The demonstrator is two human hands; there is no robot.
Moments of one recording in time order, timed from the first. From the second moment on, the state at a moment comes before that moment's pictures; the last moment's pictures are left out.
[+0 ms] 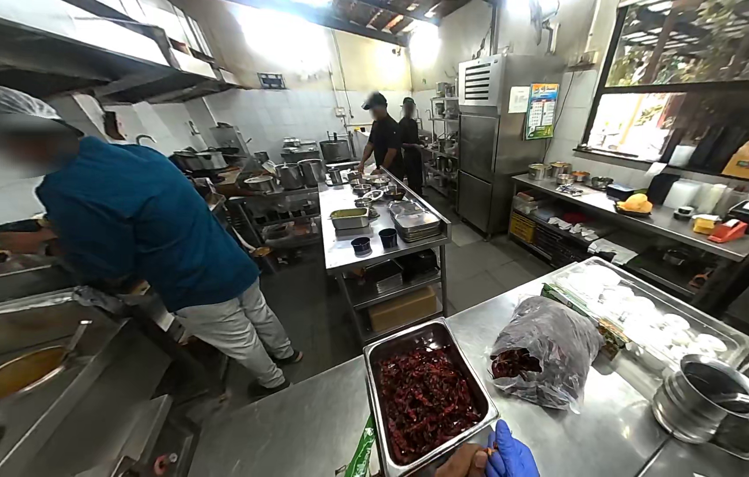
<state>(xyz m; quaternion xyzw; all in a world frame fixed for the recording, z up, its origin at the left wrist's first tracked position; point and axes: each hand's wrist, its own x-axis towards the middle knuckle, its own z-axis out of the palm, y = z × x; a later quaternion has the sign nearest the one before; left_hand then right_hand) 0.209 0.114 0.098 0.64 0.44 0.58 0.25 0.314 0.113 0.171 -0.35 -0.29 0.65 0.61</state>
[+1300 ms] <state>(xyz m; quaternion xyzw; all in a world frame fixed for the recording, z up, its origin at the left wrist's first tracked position) 0.110 0.200 -0.046 0.66 0.63 0.40 0.03 0.376 0.182 0.032 -0.57 -0.73 0.38 0.10</state>
